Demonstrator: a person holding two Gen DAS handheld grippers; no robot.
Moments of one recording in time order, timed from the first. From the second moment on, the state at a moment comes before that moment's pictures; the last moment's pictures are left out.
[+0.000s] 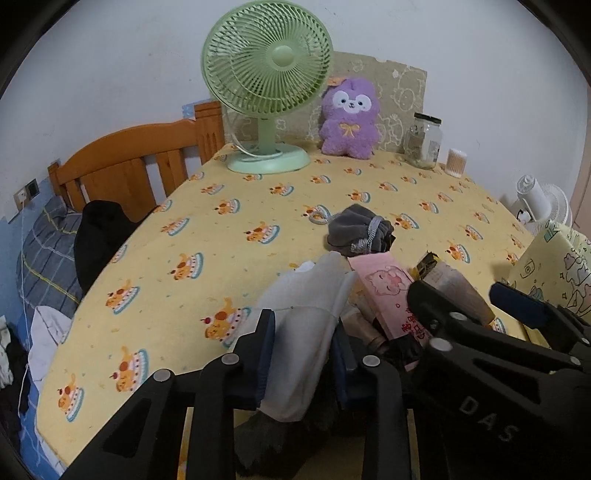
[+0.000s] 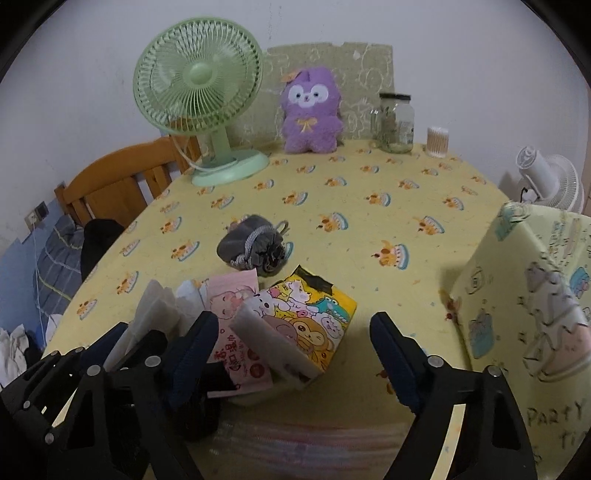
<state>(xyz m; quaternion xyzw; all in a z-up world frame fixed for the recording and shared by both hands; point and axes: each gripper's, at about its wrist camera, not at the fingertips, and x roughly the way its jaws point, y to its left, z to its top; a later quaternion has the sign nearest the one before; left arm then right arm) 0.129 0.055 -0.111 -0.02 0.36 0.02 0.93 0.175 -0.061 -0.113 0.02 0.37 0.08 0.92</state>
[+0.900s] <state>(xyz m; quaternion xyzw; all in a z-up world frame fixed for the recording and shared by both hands) 0.121 0.030 -0.087 0.02 0.34 0.05 0.94 0.164 -0.068 -0.093 0.04 0.34 0.12 0.93</state>
